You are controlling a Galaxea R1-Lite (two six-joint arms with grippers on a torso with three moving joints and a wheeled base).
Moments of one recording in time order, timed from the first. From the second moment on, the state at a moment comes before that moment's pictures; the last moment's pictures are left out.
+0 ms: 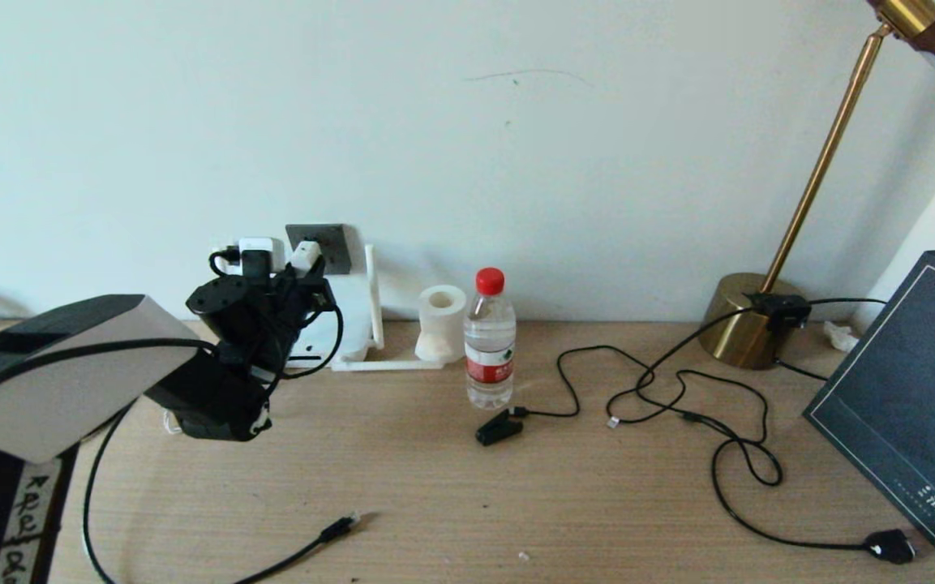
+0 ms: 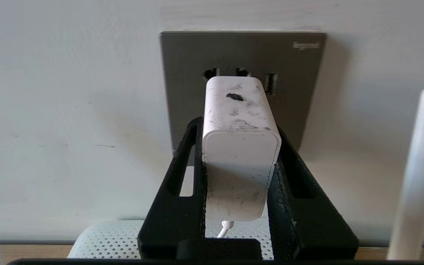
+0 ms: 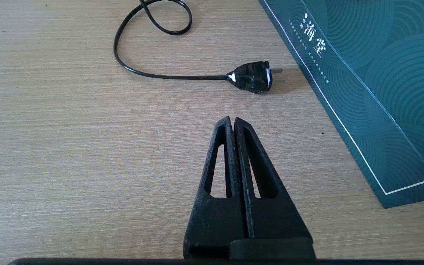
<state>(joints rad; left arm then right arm) -0.13 2.37 -1.21 -1.48 0.08 0.09 -0.10 0.28 0.00 0.00 0.00 -0.01</state>
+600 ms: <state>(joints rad) -0.13 2.37 -1.24 -1.46 0.08 0.09 -0.10 0.28 0.00 0.00 0.00 -0.01</state>
